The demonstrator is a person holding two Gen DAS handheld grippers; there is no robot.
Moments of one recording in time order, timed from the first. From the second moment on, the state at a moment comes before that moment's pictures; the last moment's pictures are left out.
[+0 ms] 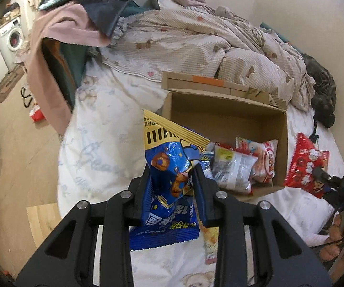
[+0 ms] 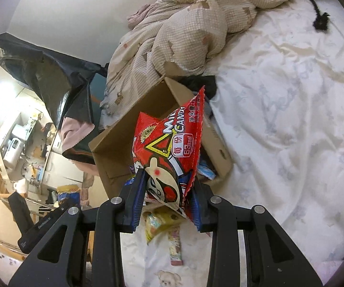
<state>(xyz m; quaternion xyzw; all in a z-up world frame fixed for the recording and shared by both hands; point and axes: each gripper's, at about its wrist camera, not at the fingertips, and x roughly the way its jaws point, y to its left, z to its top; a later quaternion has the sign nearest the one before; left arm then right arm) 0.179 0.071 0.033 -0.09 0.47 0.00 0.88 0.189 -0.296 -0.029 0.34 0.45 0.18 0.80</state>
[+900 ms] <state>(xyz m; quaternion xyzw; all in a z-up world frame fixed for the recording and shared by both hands) 0.273 0.019 -0.034 -0.07 0.47 -0.03 0.88 0.313 -0.204 -0.085 0.25 0.53 0.20 0.78</state>
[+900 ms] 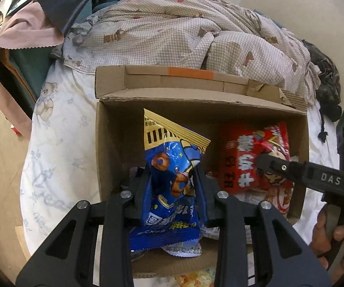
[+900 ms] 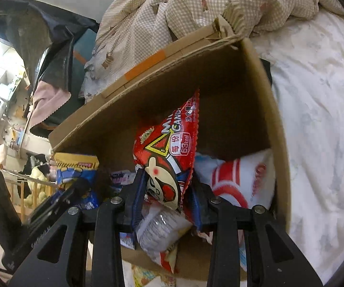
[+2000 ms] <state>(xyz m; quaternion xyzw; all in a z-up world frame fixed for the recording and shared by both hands) 0.225 0.026 0.003 -0.06 0.42 -0.01 0.90 0.276 -0.225 -0.039 0.22 0.48 0.19 0.83</state>
